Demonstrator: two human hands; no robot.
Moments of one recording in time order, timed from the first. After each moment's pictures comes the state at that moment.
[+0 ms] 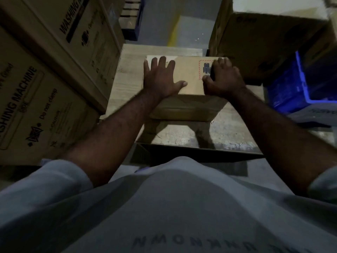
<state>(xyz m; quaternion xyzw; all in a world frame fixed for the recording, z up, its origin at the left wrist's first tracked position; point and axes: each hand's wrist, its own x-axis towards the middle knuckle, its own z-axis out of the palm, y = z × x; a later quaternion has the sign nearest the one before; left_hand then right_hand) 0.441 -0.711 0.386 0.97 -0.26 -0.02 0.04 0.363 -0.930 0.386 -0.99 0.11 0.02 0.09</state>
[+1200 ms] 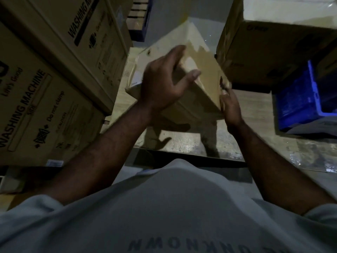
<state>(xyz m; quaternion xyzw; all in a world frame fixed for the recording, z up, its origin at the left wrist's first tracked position) 0.407 -0.685 0.455 0.85 -0.30 0.14 0.41 0.324 -0.912 0.337 -0.74 0.28 -0.05 0.62</state>
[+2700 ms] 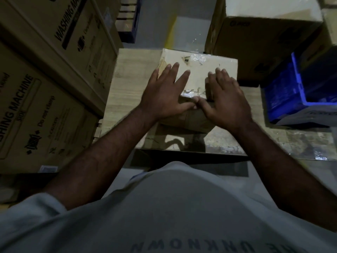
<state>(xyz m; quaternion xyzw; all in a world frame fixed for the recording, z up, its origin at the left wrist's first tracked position) 0.392 -0.708 0.430 0.92 -0.39 -0.02 0.03 0.284 -0.890 0.427 -0.99 0.08 -0.06 0.09</state>
